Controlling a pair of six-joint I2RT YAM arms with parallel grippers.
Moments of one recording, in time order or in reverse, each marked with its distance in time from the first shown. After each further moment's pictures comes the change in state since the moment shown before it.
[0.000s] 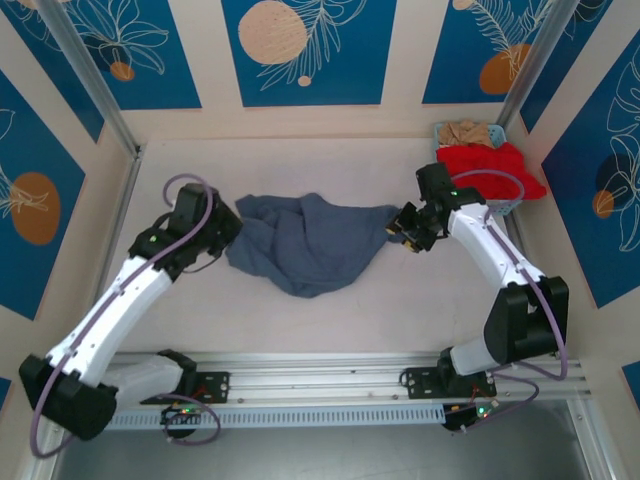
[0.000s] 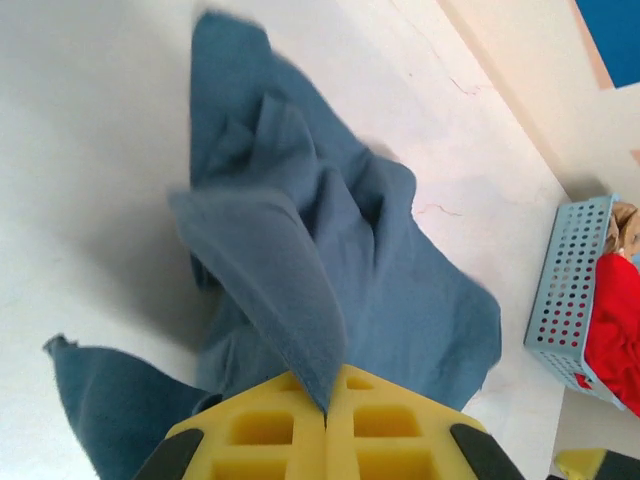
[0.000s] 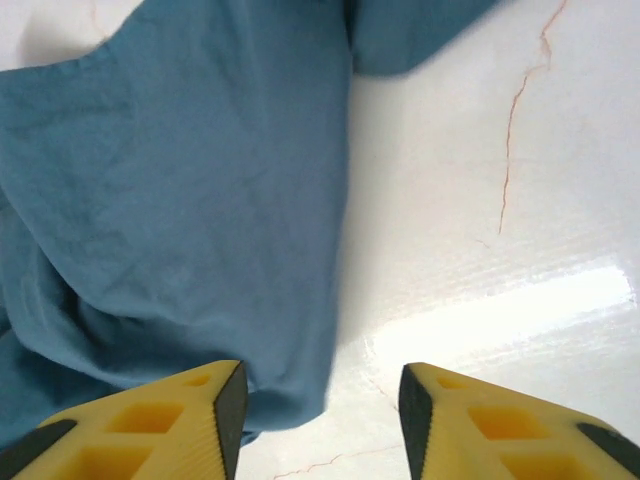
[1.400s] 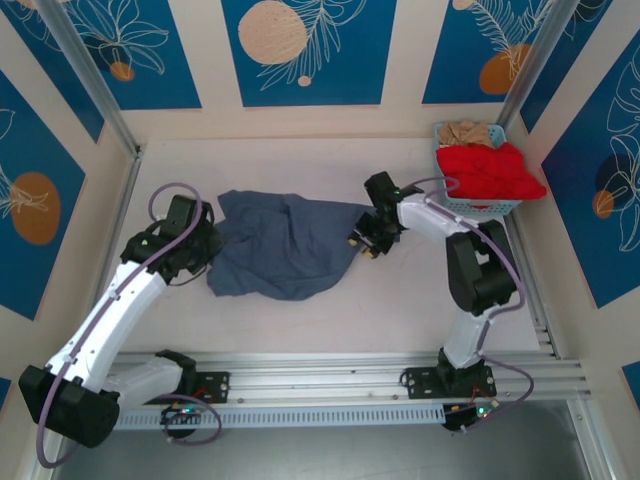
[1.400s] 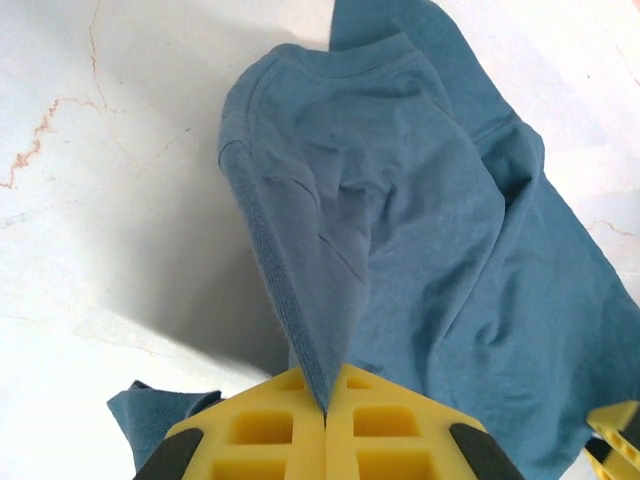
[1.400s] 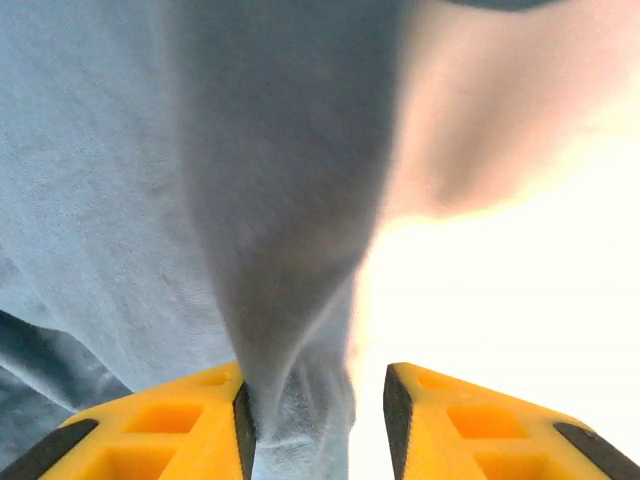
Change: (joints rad) left arm 0.094 -0.010 -0.019 -0.189 -0.072 0.086; right arm 0.170 0.331 0.056 0.173 -0.038 0.127
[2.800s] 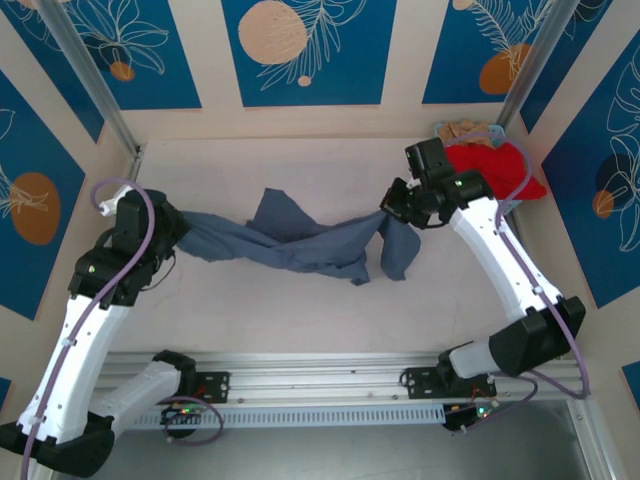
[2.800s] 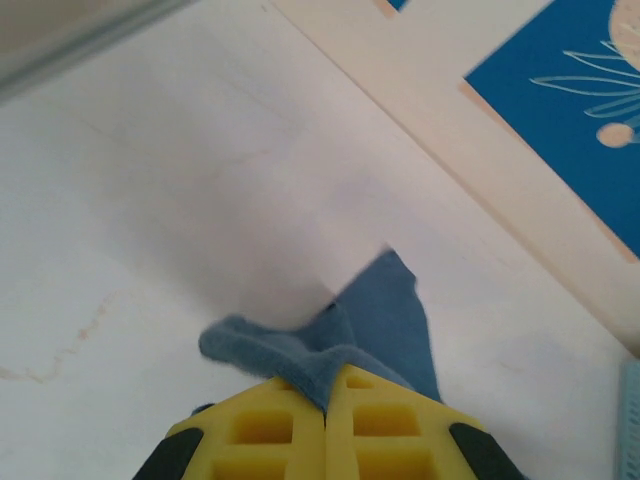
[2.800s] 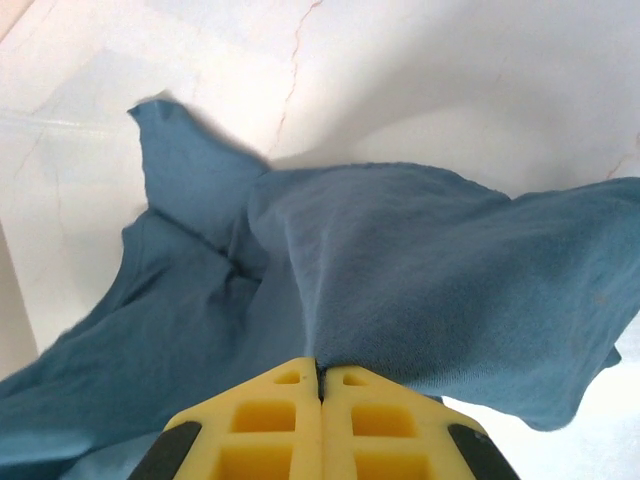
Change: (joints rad) left arm 0.028 -0.142 0.215 -0.054 -0.251 0.091; right arm -0.031 -0.365 0.249 -0.296 0.157 -0.181
